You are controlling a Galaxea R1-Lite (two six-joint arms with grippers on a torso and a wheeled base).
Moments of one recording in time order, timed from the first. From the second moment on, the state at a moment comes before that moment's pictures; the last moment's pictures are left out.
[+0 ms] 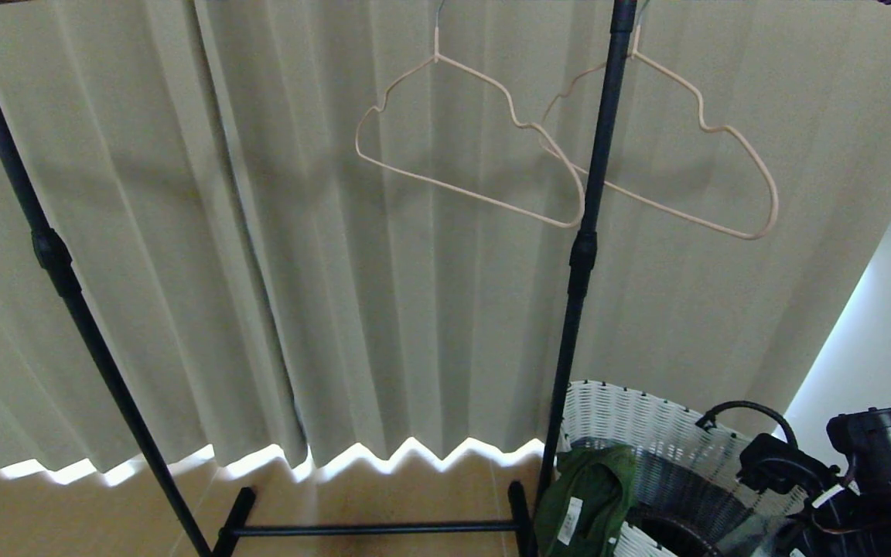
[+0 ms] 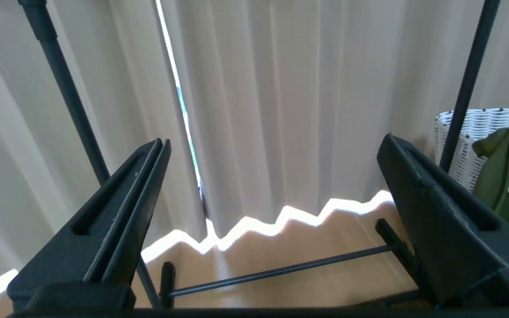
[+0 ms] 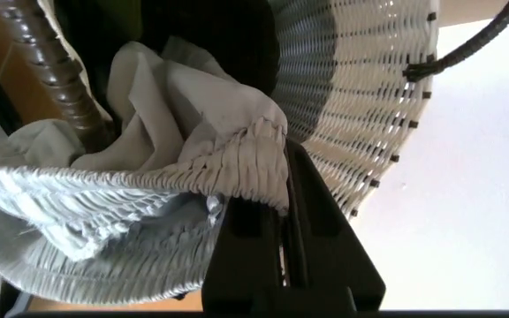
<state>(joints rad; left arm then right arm) -0.01 0.00 0.00 -0.08 -0.14 0.08 0.04 1.65 -0.27 -0.33 -0.17 -0.51</state>
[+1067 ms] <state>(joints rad) -0.01 0.00 0.00 -0.08 -0.14 0.08 -0.05 0.92 -0.28 -0.32 -0.17 -0.51</state>
